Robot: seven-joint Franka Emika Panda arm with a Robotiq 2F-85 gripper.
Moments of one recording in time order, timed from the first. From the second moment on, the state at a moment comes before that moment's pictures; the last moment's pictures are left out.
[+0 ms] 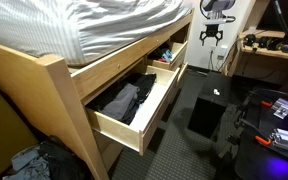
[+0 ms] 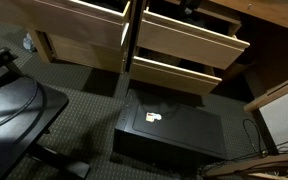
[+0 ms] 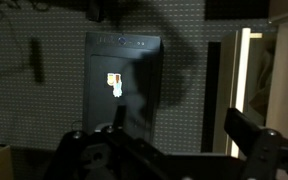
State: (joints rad) arm -0.50 0.93 -0.31 -1.21 0.22 1.90 0.54
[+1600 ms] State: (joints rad) arm -0.55 1.48 -0.16 -0.64 0.27 1.93 0.77
